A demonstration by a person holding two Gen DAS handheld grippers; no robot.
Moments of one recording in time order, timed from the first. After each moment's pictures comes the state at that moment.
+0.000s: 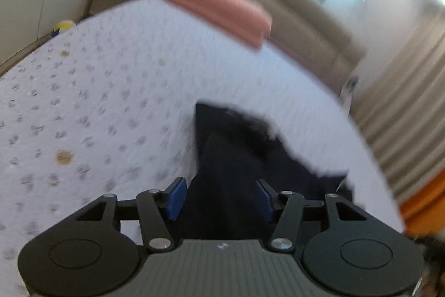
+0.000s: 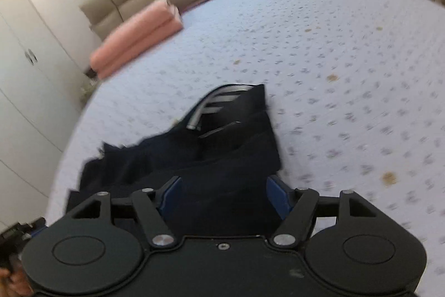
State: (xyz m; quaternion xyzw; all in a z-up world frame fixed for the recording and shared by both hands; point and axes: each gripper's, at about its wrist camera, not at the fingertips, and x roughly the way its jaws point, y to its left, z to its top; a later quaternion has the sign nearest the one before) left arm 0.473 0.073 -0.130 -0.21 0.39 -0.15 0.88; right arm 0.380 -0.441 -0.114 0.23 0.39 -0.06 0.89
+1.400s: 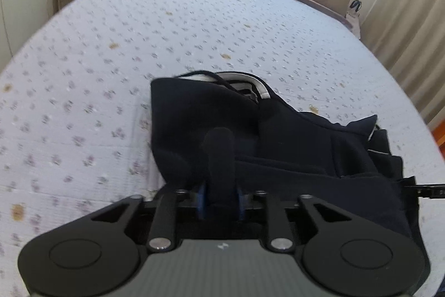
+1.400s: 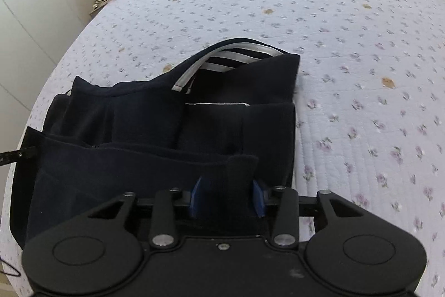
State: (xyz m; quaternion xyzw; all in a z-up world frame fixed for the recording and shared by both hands) left arm 0.543 -0.019 -0.149 -0.07 0.45 -0.17 0.87; right arm 0.492 -0.447 -0.181 0.12 0.50 0.05 0.86
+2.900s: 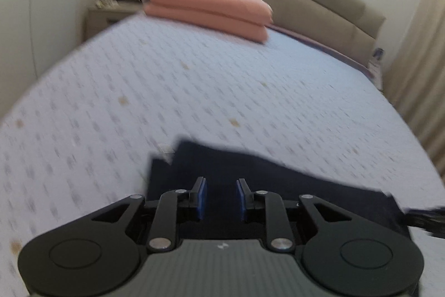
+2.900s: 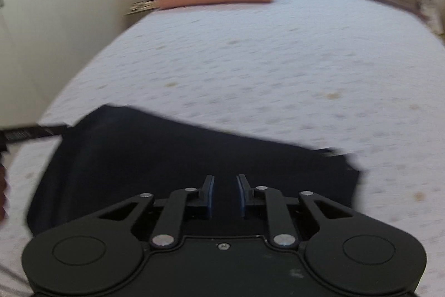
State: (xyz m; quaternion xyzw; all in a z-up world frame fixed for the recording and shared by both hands) left arm 0.580 -0.054 -0.106 -0.11 0.38 -0.10 0.91; right arm 0.559 -0.330 -0.127 0.04 0.44 0.12 0.89
